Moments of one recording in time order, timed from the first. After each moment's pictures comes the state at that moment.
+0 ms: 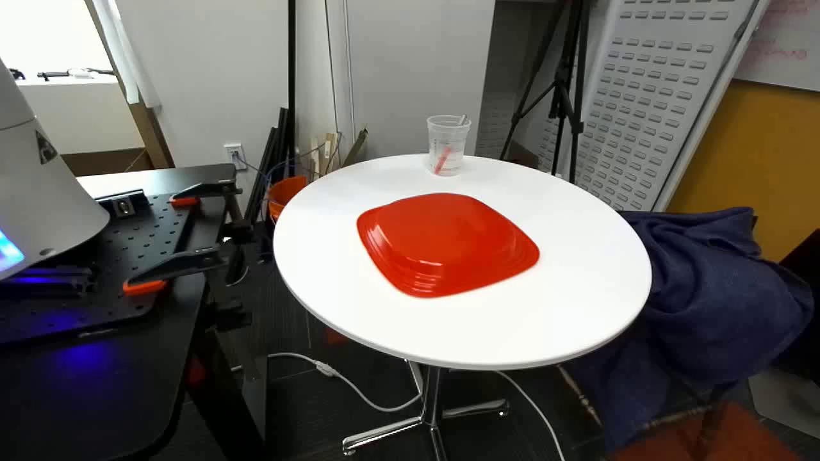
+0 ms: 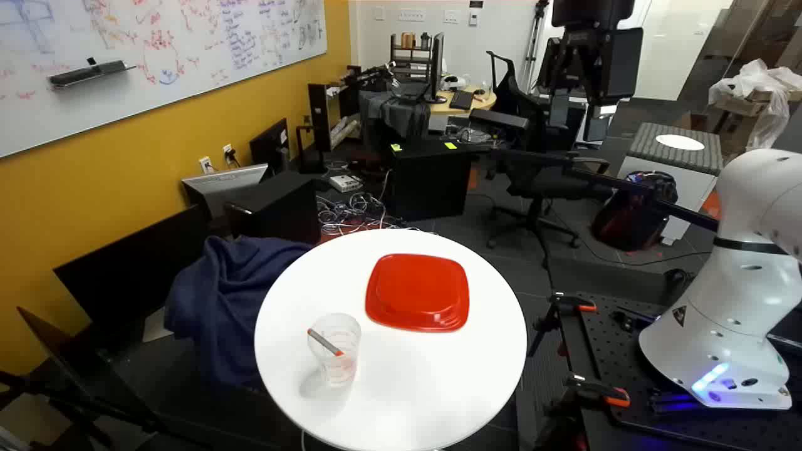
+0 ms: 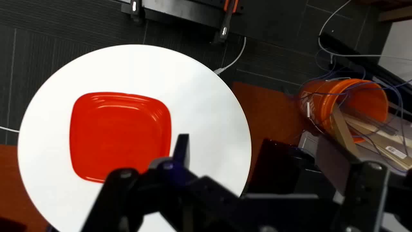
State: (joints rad) arm 0.10 -0.54 -0.03 -2.19 0.11 1.53 -0.17
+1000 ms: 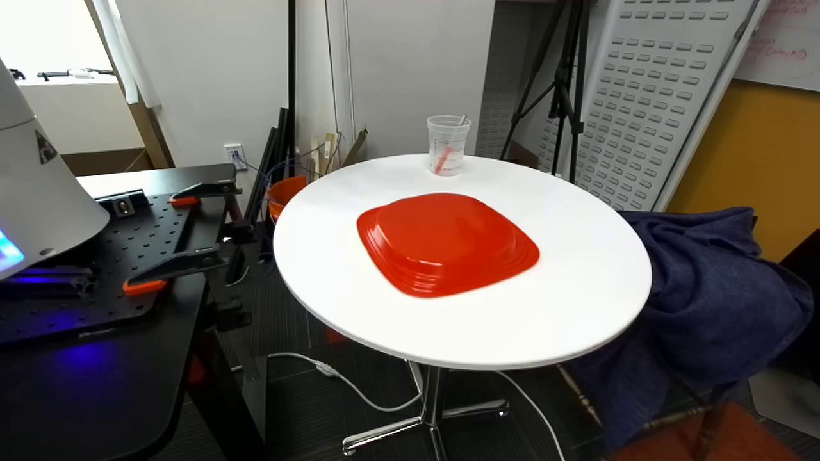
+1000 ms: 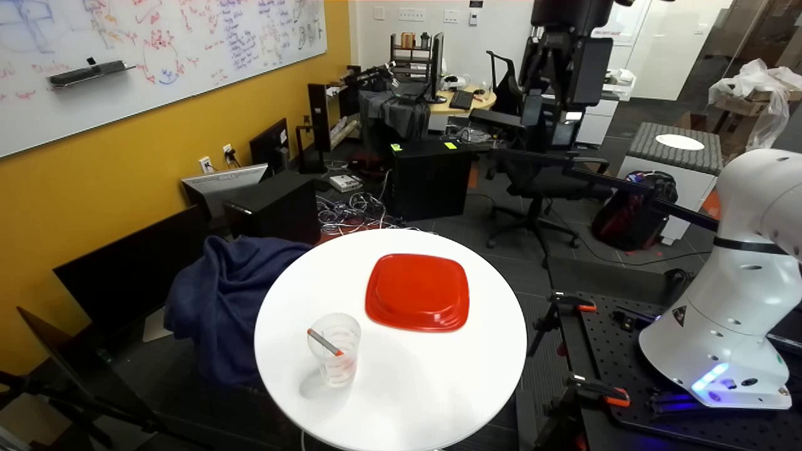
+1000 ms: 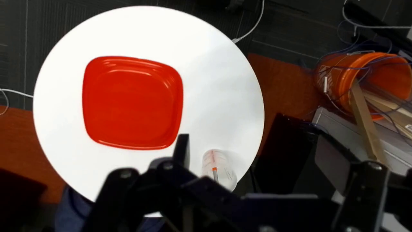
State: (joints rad) arm 0.10 -0.53 -0.01 -2.22 0.08 1.69 -0.17
